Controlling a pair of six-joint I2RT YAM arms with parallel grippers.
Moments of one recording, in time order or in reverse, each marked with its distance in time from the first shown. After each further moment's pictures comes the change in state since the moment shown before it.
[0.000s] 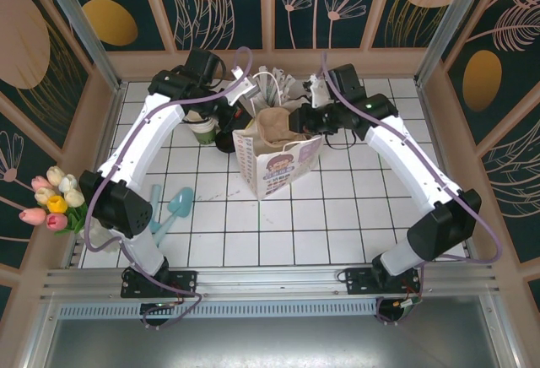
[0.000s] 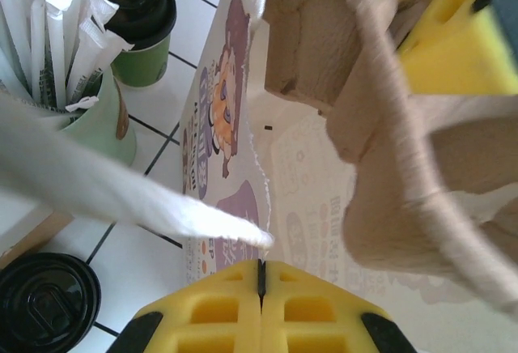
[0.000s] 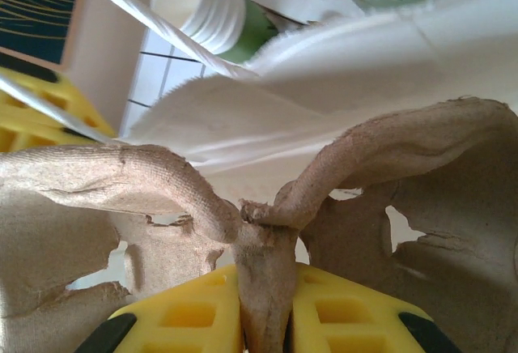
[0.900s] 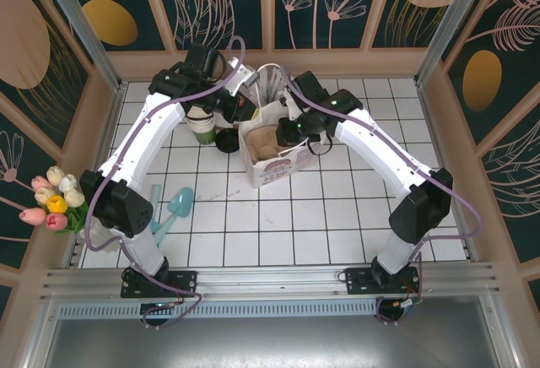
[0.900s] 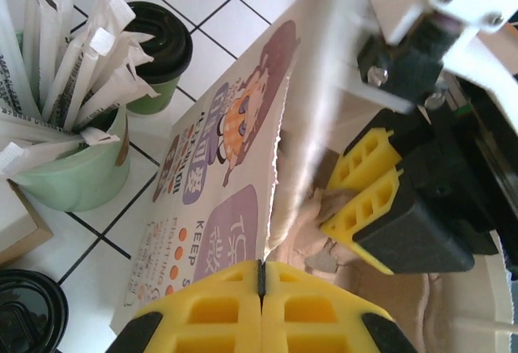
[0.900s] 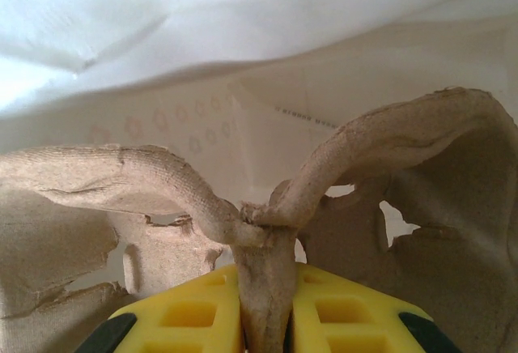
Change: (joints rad) left arm 0.000 0.003 0.005 0.120 0.024 -0.235; right arm 0.150 0.167 0.148 -0.206 0.258 -0.051
